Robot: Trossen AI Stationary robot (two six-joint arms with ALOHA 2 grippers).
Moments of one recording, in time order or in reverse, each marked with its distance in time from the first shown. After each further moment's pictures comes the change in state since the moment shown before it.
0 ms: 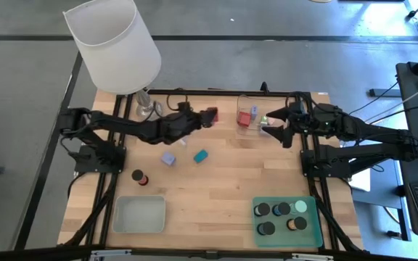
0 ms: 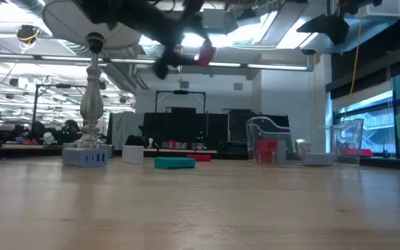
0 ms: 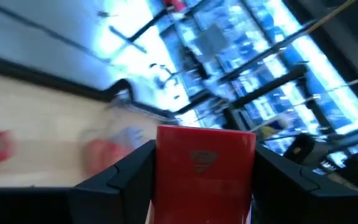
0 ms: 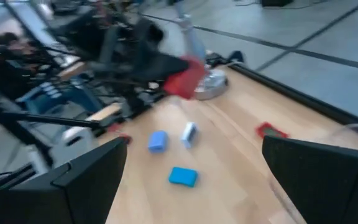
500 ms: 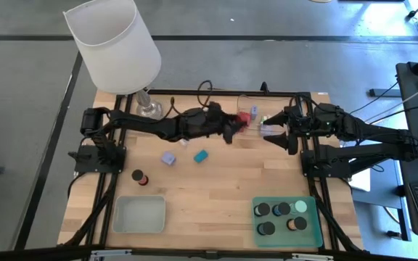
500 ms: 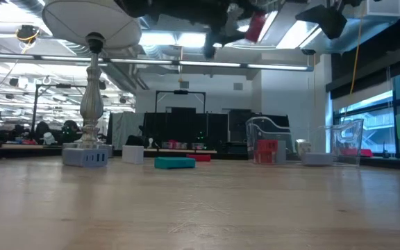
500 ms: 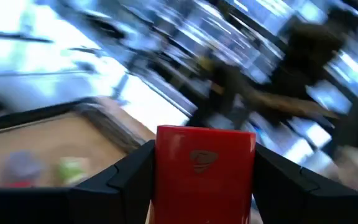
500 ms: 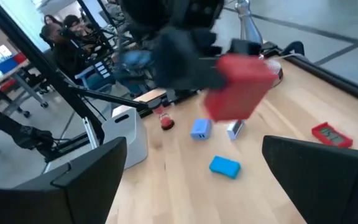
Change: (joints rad) left arm -0.006 0.231 0.332 0.031 0.376 0.457; right arm 0.001 0.000 0.000 0.031 -0.199 -0.044
